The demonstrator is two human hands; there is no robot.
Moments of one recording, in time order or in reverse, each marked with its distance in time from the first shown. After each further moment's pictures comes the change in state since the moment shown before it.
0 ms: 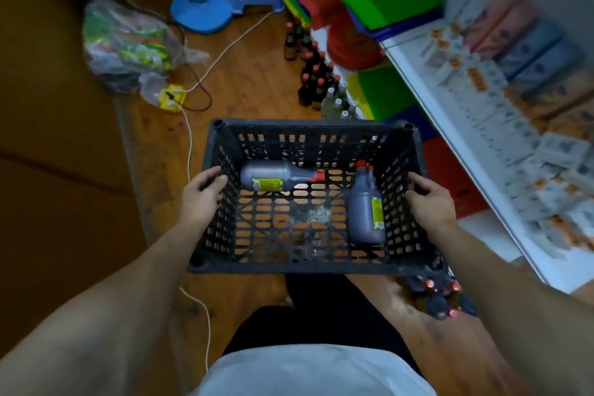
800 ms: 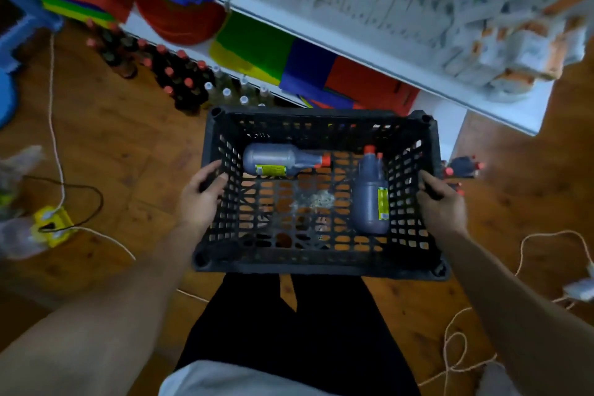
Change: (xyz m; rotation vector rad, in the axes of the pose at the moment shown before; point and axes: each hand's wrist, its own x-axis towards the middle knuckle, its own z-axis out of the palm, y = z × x) left_hand 0.211 0.103 0.187 0.472 -0.626 0.132; right_hand 0.011 0.051 0.042 0.331 0.453 0.621
